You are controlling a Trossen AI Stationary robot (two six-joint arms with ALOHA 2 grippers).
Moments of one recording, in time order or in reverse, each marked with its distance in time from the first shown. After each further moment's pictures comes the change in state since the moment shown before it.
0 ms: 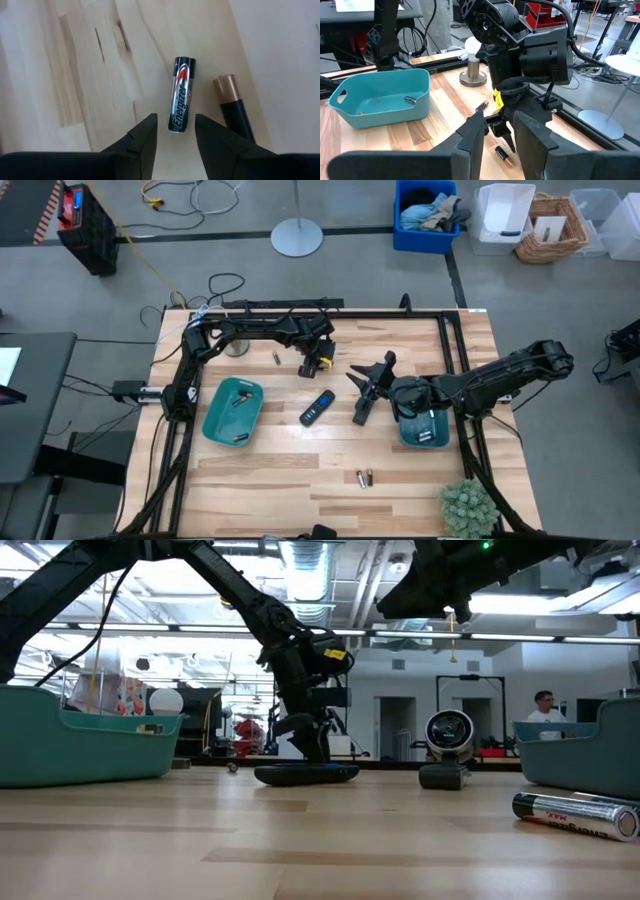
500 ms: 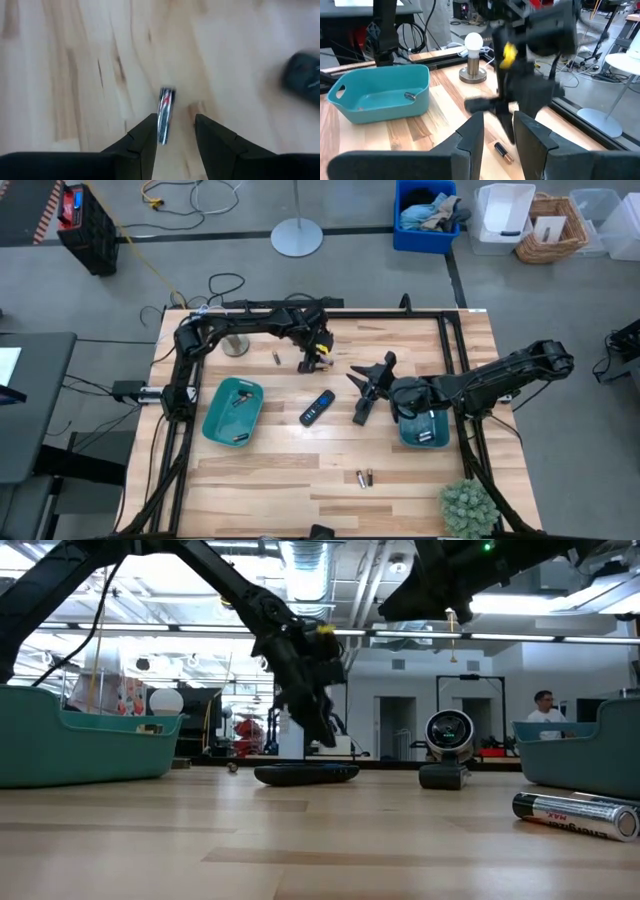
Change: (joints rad) left arm 0.052 -0.058 -0.001 -0.014 0.235 -0.063; right arm 0.003 0.000 0.000 -0.021 0.000 0.004
